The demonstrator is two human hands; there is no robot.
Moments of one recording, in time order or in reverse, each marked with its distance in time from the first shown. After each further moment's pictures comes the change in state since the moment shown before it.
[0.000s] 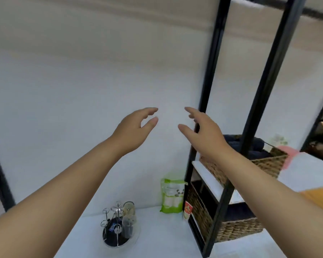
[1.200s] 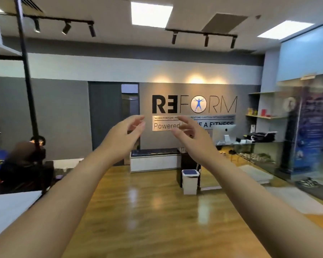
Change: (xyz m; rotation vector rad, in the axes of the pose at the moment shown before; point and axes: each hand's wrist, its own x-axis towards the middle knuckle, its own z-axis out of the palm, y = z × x) left_hand -0.065 0.765 0.521 -0.906 -0.775 0.864; right_hand -0.460 0.120 -0.726 -0.664 0.969 0.693
